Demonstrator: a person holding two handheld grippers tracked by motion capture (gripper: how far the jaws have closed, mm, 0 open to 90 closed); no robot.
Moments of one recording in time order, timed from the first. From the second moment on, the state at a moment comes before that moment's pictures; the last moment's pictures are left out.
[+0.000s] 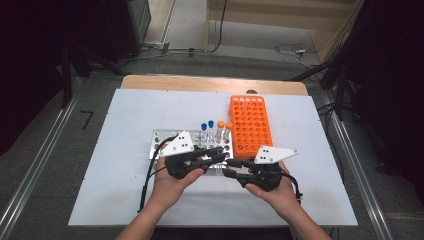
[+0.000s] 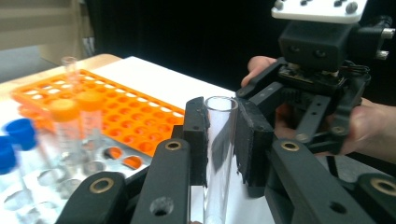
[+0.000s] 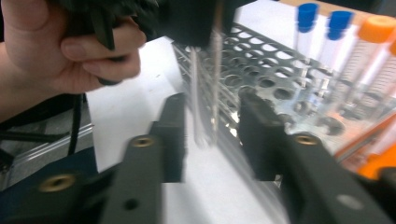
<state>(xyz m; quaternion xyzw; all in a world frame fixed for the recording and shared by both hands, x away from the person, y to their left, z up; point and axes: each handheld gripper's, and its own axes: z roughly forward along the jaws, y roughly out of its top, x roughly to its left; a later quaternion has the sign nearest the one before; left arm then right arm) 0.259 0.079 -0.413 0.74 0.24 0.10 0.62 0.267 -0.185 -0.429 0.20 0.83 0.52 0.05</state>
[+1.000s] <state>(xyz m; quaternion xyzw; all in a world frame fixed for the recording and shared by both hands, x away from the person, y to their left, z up) 0.328 0.139 -0.413 0.69 0.36 0.19 0.60 0.269 -0.285 -0.448 0.29 0.80 0.52 0.10</state>
